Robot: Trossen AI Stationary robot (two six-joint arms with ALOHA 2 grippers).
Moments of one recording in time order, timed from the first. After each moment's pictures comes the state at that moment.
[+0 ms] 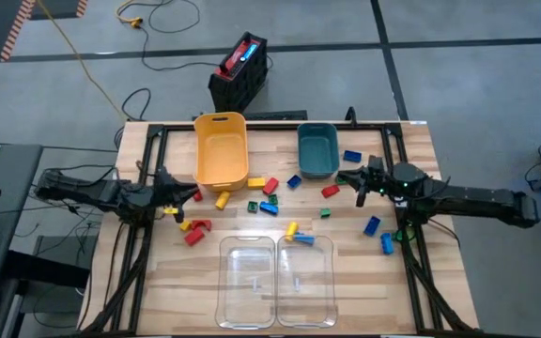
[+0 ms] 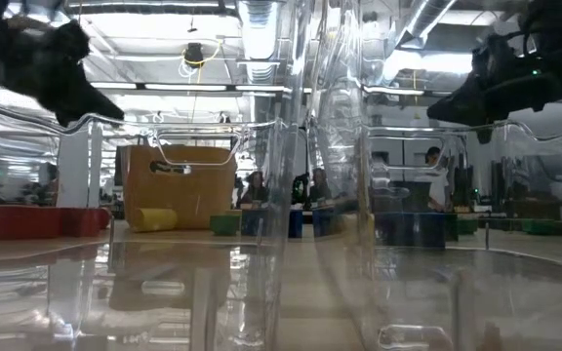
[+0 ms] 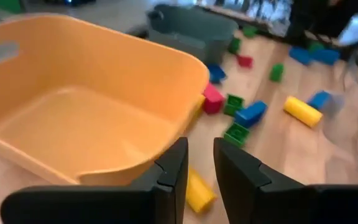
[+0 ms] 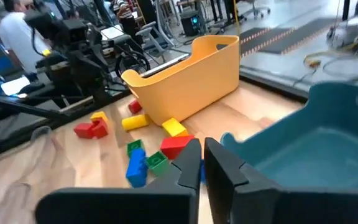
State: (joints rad) left arm -0.21 0.31 0.31 -0.41 -0.62 -0.39; right arm -0.24 0.48 0.16 0.18 0.13 0.31
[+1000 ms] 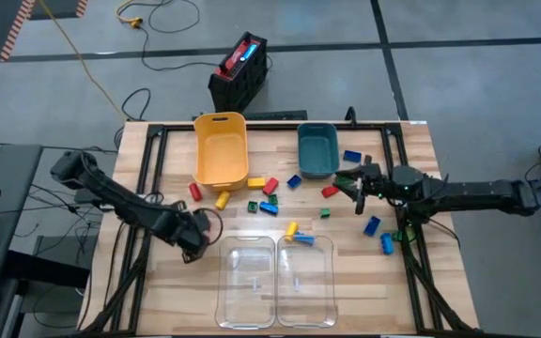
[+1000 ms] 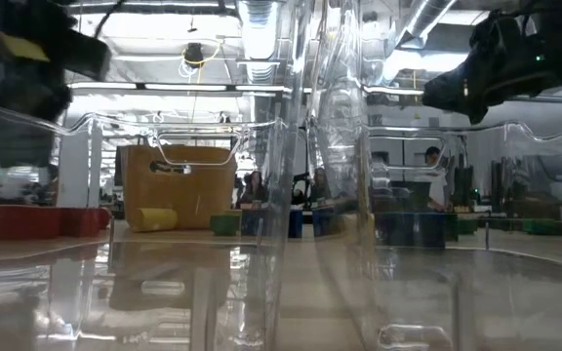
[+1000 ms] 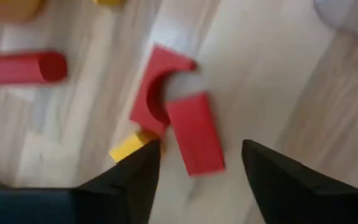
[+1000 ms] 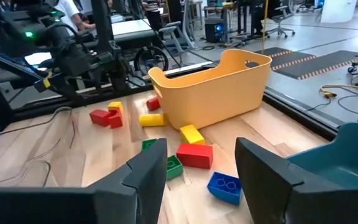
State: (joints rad) left arm -0.51 1.34 0.89 -1.06 -0.23 -0.90; right arm -0.10 0.52 0.21 0.20 0.18 0.16
